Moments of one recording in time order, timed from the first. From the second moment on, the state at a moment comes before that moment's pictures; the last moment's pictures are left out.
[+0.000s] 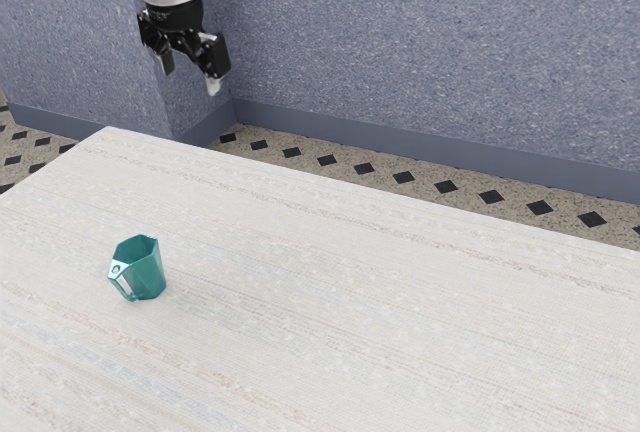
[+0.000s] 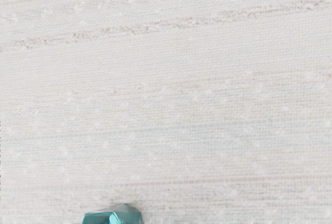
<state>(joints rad) -0.31 0.08 0.28 -1.45 0.17 1.67 0.04</state>
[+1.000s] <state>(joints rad) -0.19 0.01 0.54 -2.32 -0.06 2.18 0.12</state>
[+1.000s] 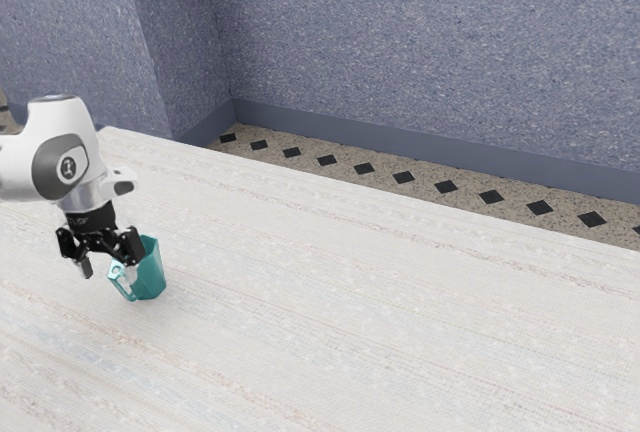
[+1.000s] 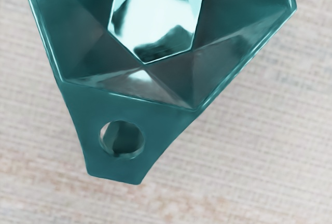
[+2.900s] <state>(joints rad) -0.14 -0.02 0.31 -2.57 -0.38 3.02 0.80</state>
